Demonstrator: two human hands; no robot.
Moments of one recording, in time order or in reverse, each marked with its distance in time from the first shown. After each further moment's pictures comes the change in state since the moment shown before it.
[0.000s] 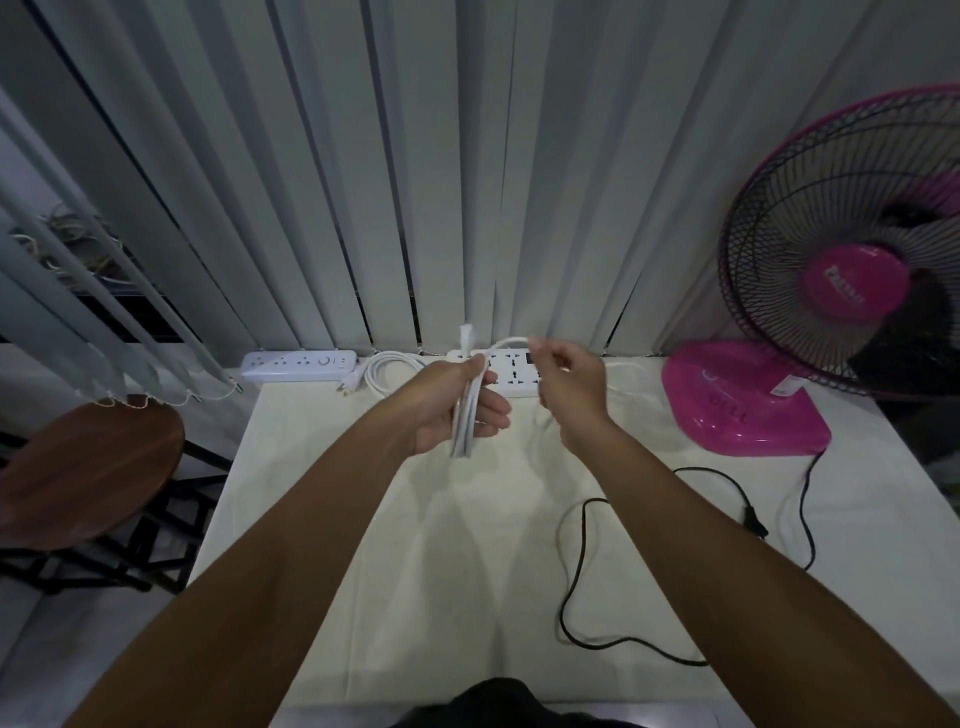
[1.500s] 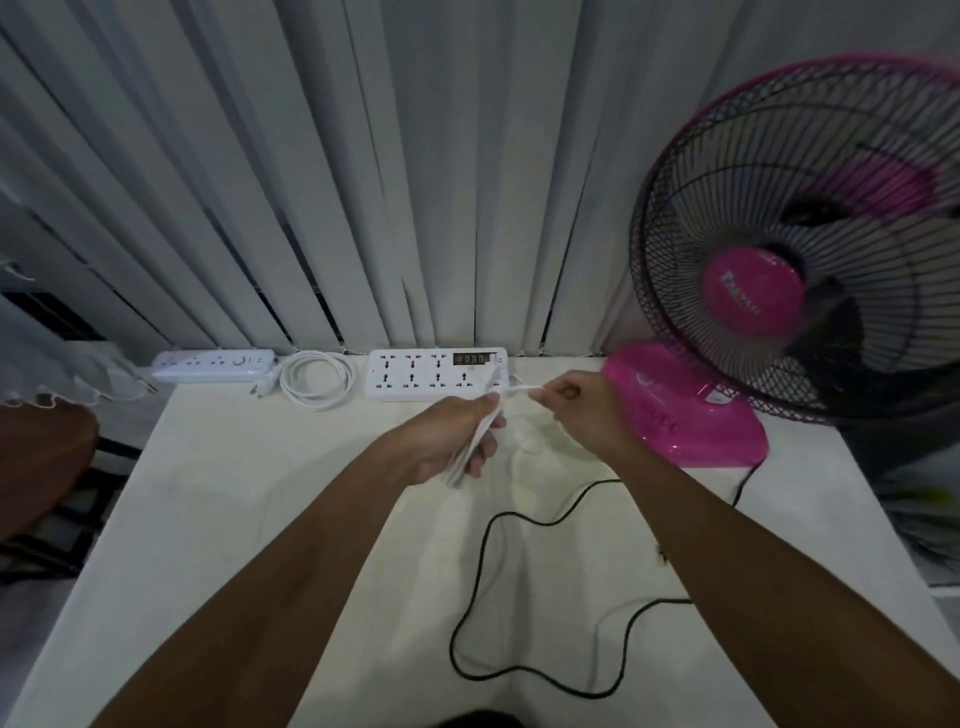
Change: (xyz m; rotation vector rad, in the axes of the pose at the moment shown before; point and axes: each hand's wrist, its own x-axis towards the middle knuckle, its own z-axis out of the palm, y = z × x) left_hand 0.091 -0.039 0.125 0.224 -0.018 -0.109; right_hand 0.108 0.068 -0.161 -0.466 -0.204 -0.103
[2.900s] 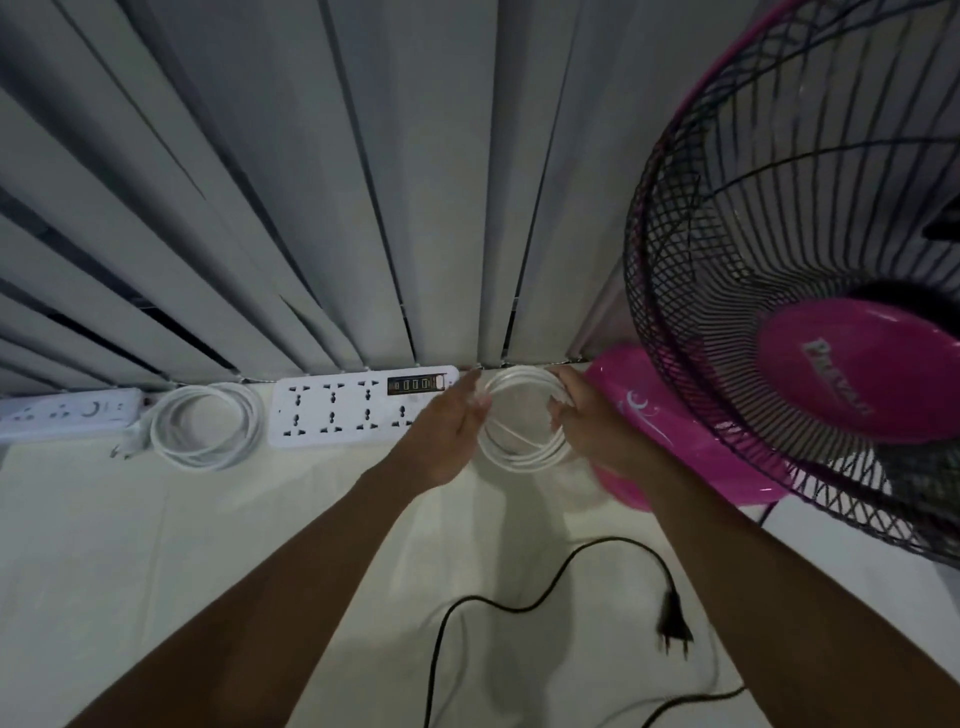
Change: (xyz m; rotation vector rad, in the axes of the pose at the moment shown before) left_hand 0.206 -0.010 -0.001 0.678 0.162 0.534; right_hand 0.120 0.088 -0.013 0.014 -0.261 0.138
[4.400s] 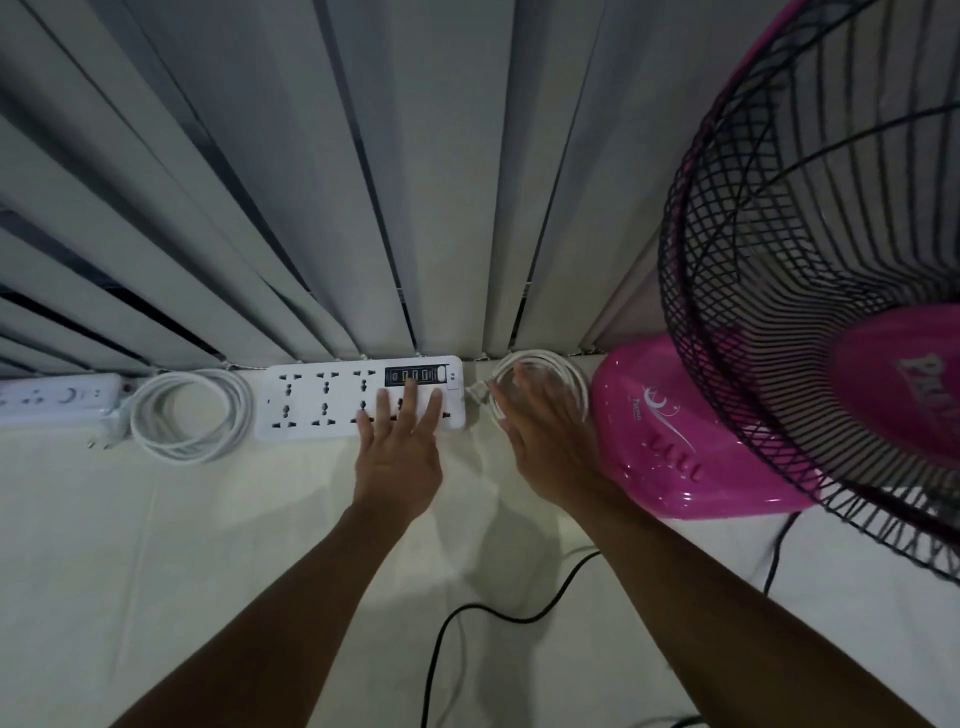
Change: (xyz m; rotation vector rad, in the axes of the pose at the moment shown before) left_hand -0.026 -0.060 0.017 0.764 0.039 -0.231; right_hand 0.016 0.052 0.068 -0.796 0.158 -0.443
